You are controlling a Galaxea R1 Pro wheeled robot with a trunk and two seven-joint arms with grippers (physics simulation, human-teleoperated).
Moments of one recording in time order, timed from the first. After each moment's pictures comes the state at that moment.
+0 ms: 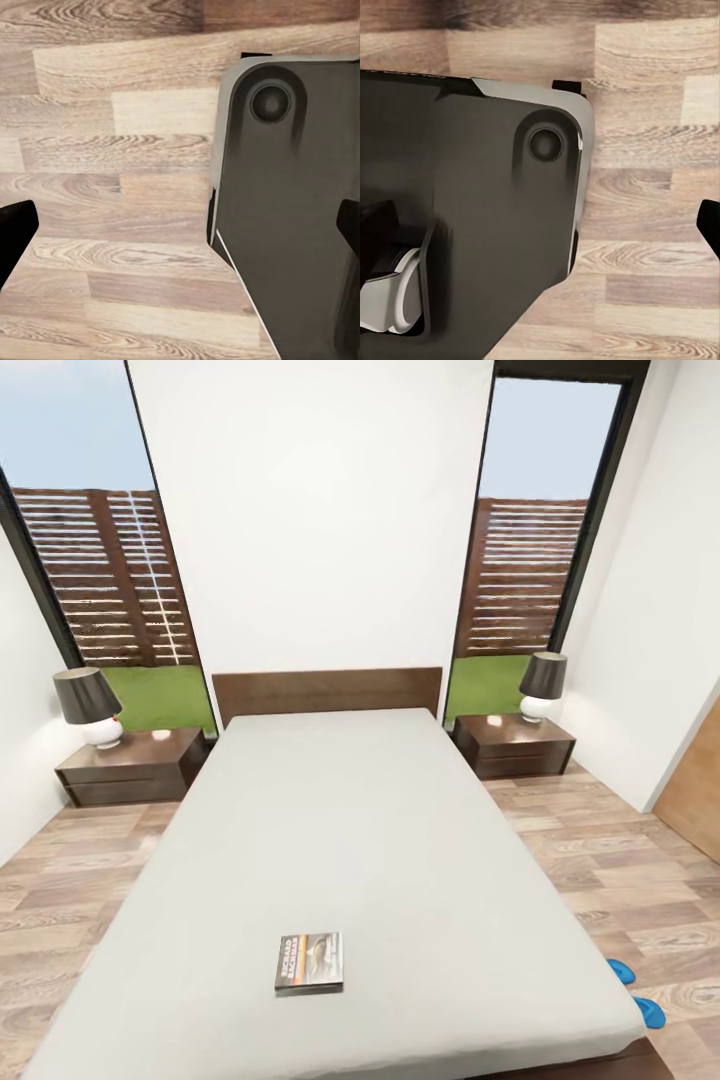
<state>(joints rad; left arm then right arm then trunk) -0.02 0.01 0.96 -0.06 -0.91 -0.20 0.14 -0.20 -0.11 -0.06 0.03 0.13 -0.05 0.22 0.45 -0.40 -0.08</state>
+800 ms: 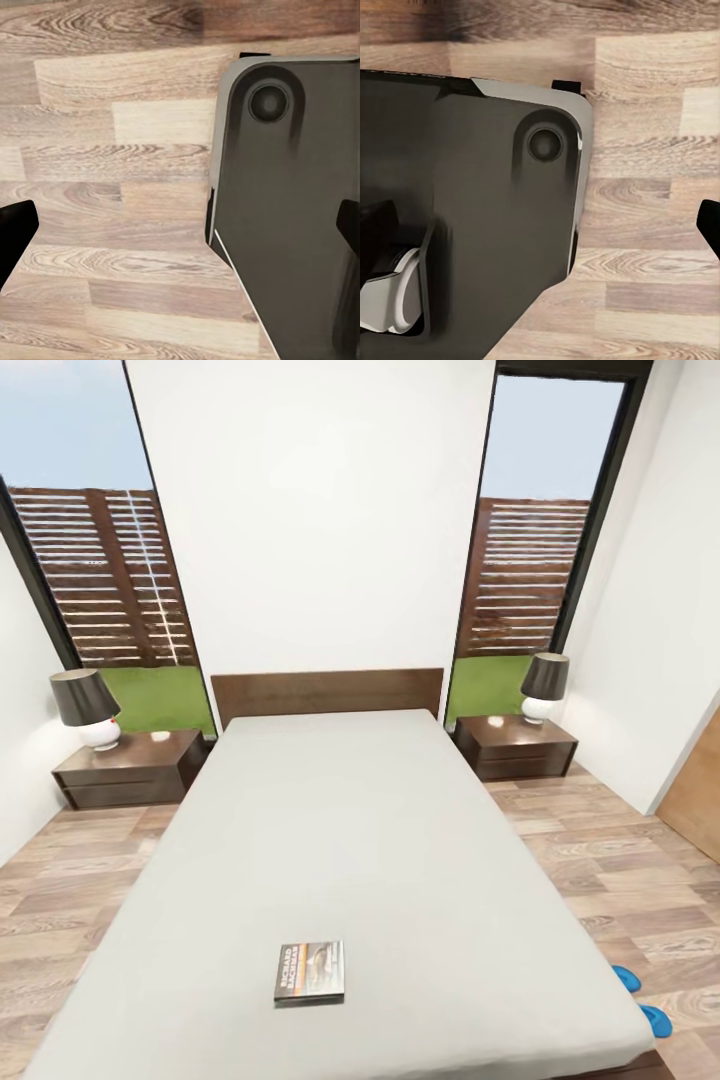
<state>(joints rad) -0.02 0.00 0.96 -0.06 -0.91 -0.20 0.14 -0.20 -0.11 -0.06 0.03 0.13 -0.05 0.22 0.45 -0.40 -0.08</state>
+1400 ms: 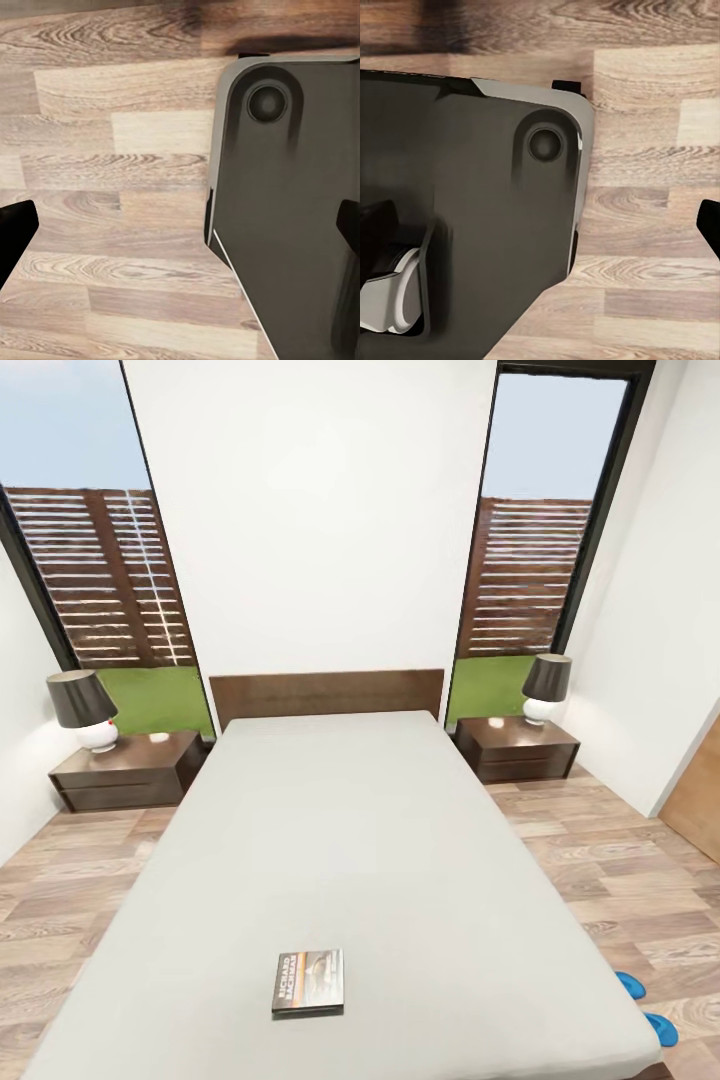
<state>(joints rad) -0.02 0.00 0.96 -0.06 -0.91 -0.20 0.14 -0.20 -0.11 -0.06 0.03 0.13 -0.05 0.22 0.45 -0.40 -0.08</state>
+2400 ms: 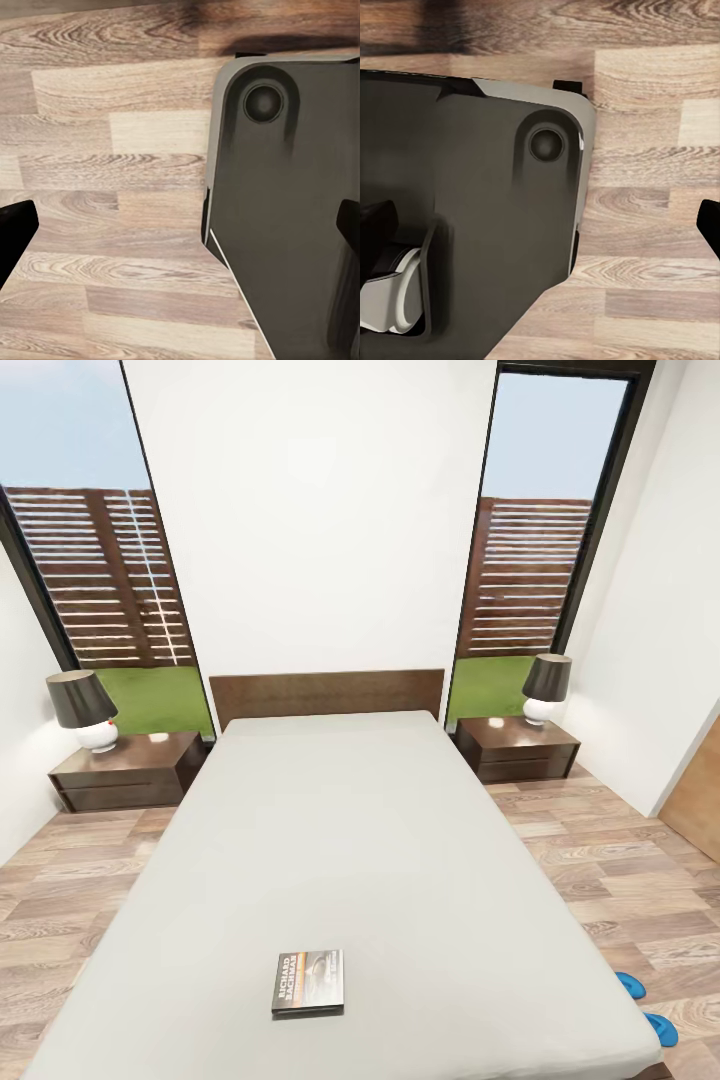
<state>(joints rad) -0.02 0.00 0.96 -0.06 -0.91 -0.20 0.14 -0.20 -0.11 -0.06 0.03 0.13 -0.05 0.22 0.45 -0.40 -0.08</state>
